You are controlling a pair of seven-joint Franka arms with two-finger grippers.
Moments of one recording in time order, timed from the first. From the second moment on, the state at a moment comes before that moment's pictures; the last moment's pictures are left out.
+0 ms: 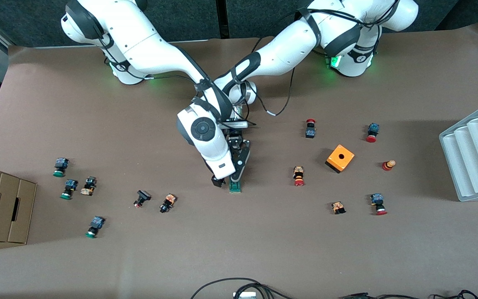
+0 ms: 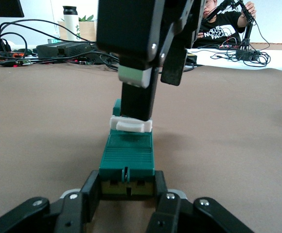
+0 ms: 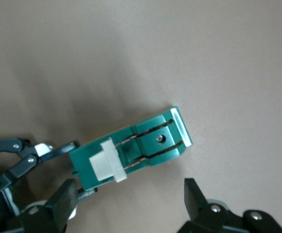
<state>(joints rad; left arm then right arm) -0.81 1.01 -0.39 -1.66 2.00 1.83 -2.55 0.74 0.68 -0.06 -1.64 0.12 2.44 -0.56</state>
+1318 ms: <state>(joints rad) -0.81 1.01 -0.39 -1.66 2.00 1.83 -2.55 0.75 0.71 -0.06 -1.64 0.12 2.49 -0.62</state>
